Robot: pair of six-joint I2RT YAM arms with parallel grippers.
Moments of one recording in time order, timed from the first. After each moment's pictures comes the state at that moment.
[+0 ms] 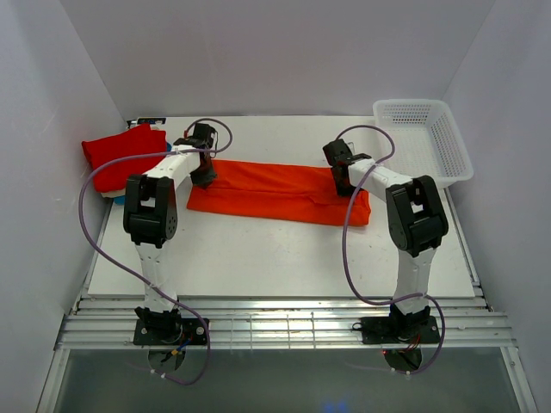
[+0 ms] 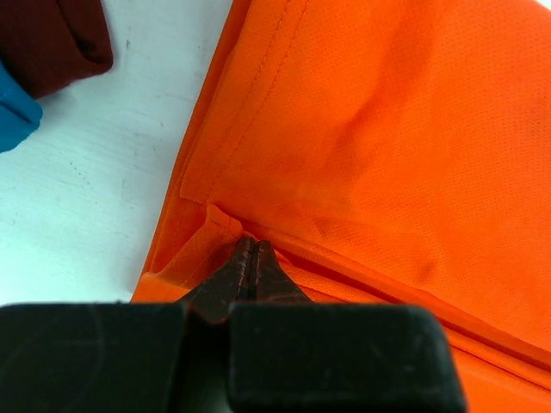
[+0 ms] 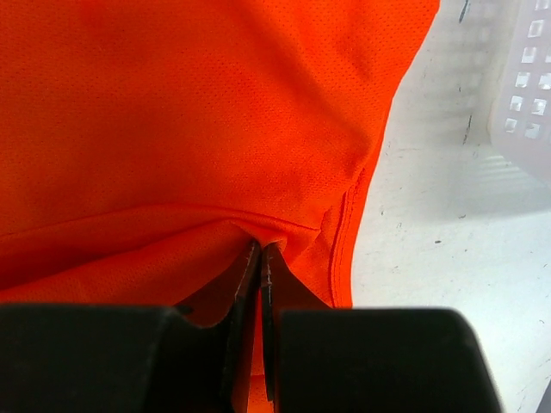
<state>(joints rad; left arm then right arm) -0.18 2.10 1.64 -0.72 -0.27 -0.44 0.40 1.99 1.41 -0.57 0.45 0.17</state>
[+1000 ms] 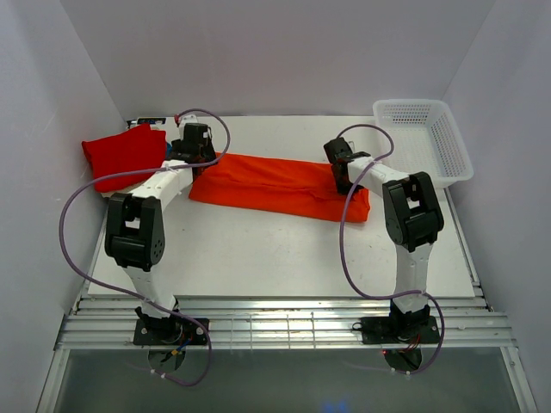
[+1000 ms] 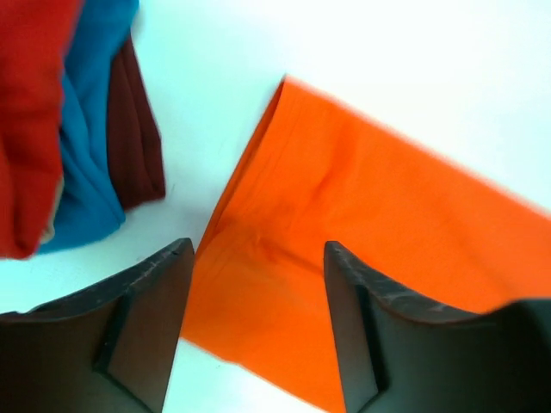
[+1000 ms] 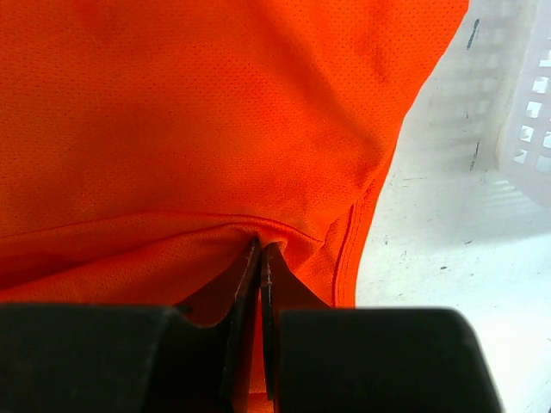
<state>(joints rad) -0.20 1.85 1.35 -0.23 -0.38 -0.36 0.38 2.05 1.46 -0.56 0.44 0.17</state>
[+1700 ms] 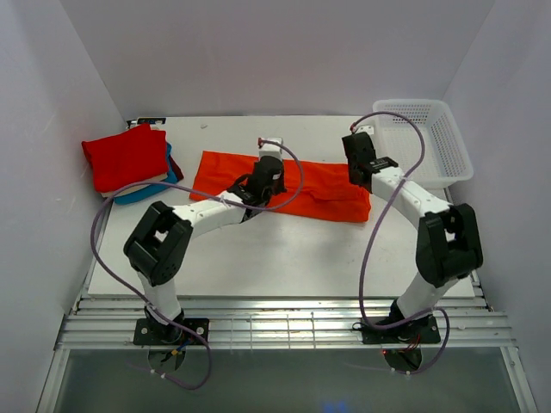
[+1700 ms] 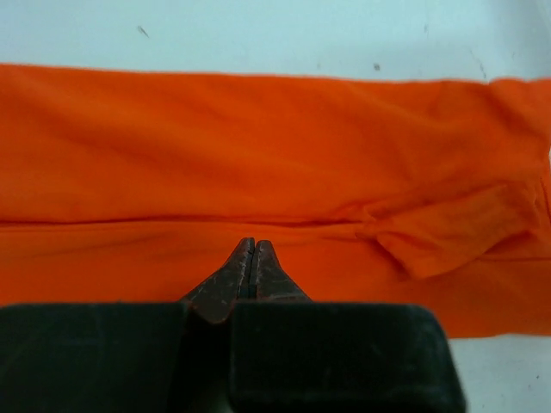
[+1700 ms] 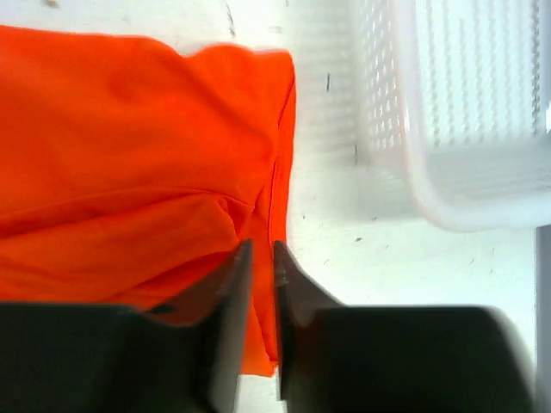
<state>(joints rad) -0.69 1.77 1.18 0.16 -0.39 -0.36 0.38 1.74 1.29 -0.44 0.51 0.16</state>
